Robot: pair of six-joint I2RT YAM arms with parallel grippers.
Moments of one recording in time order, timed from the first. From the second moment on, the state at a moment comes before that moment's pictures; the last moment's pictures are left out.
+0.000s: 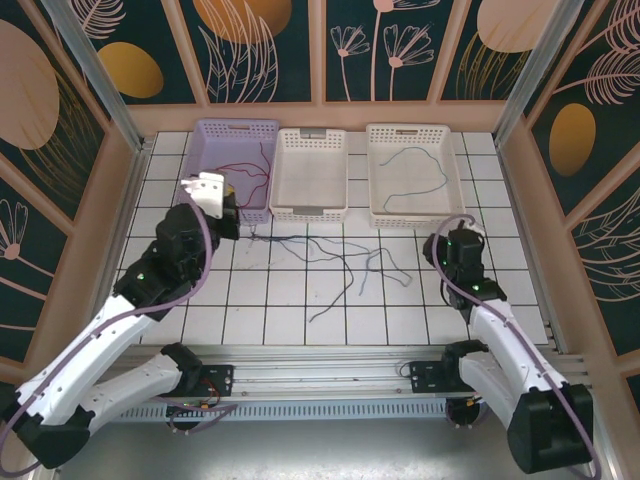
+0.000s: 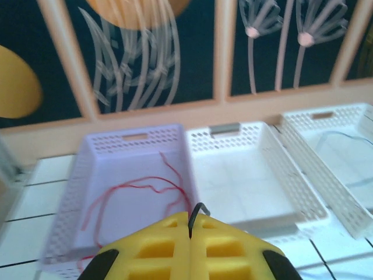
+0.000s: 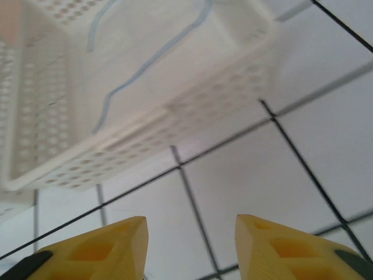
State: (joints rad) left arm -0.67 0.87 0.95 -0.31 -0.43 -0.11; right arm 0.21 0.86 0.45 -0.19 0.14 0.58
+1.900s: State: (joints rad) left arm -0.67 0.83 0.76 -0.18 -0.24 -0.17; right arm 0.54 1.25 0.64 0.00 0.03 0.36
